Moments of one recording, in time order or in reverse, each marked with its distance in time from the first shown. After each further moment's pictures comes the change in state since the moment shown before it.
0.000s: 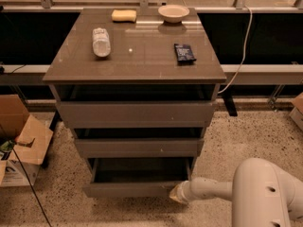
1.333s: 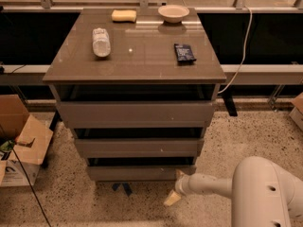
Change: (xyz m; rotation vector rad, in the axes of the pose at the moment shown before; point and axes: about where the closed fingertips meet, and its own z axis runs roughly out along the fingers) arm -0.024 -0.032 -0.004 0.090 -0.048 -0.019
